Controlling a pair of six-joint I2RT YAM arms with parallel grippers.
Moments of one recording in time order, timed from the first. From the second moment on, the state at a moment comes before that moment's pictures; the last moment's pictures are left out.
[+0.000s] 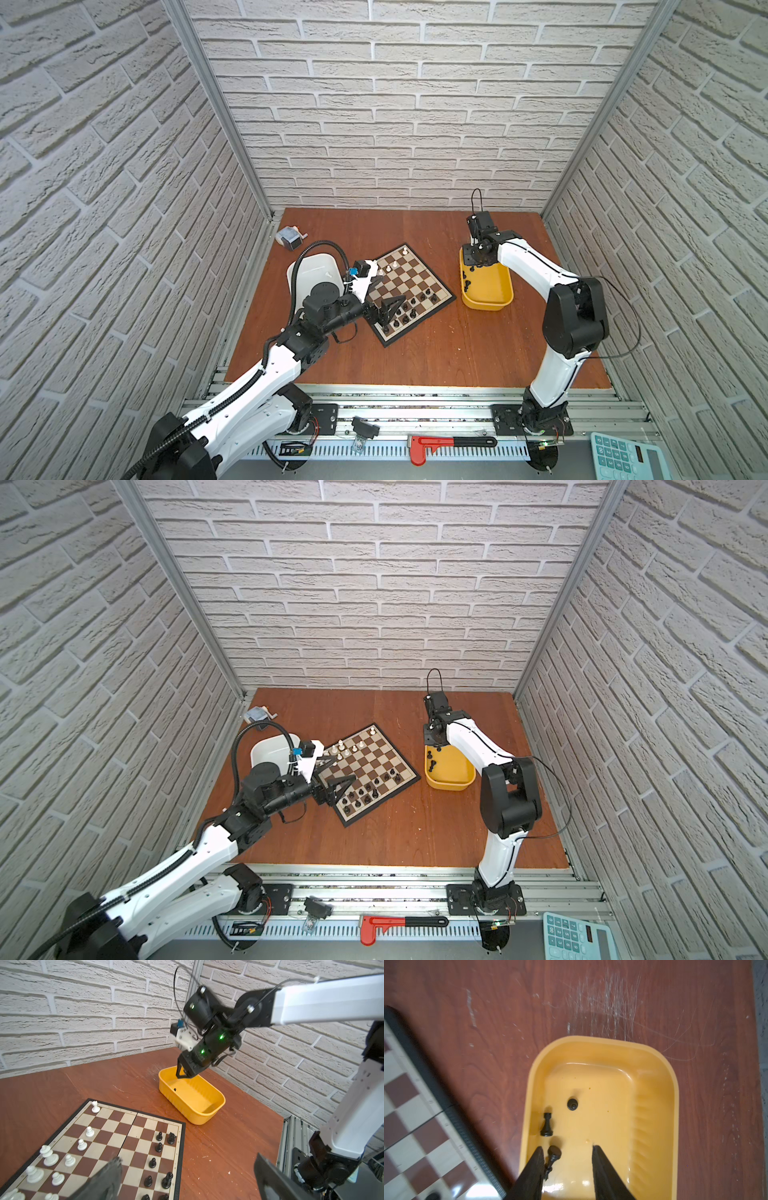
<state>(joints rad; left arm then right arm) -0.61 0.92 0.56 0.21 0.38 -0.21 0.21 1.88 1.48 -0.72 0.27 0.23</state>
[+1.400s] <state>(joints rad) -0.61 1.24 0.68 0.31 0.44 -0.29 0.15 2.11 1.55 -0.64 0.25 0.23</state>
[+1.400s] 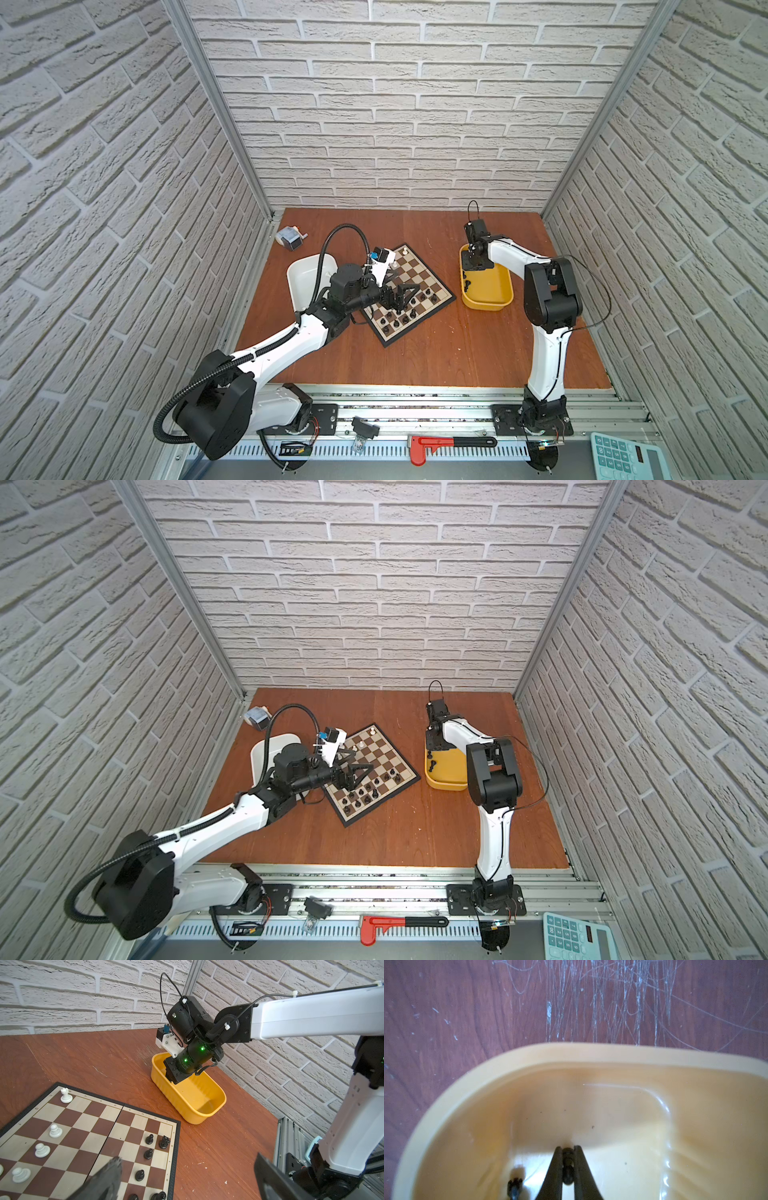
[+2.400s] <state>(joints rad) -0.64 1.12 0.61 0.26 0.39 -0.23 0.48 1.74 1.26 -0.62 0.11 0.23</state>
